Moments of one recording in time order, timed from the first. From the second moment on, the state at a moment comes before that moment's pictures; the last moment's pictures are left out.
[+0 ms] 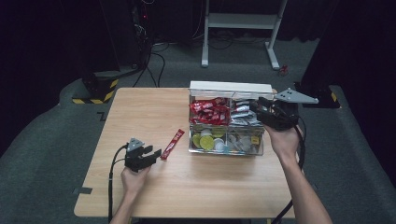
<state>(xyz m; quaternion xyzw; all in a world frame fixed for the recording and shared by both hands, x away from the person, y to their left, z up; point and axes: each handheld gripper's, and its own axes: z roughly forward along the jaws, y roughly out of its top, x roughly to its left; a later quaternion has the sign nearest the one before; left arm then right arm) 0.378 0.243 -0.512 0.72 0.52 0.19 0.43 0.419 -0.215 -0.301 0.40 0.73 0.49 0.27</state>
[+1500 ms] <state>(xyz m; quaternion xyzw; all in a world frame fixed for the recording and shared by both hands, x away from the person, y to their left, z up) 0.365 0.247 -0.528 0.74 0.53 0.24 0.34 0.401 -0.238 -0.327 0.41 0.73 0.49 0.25</state>
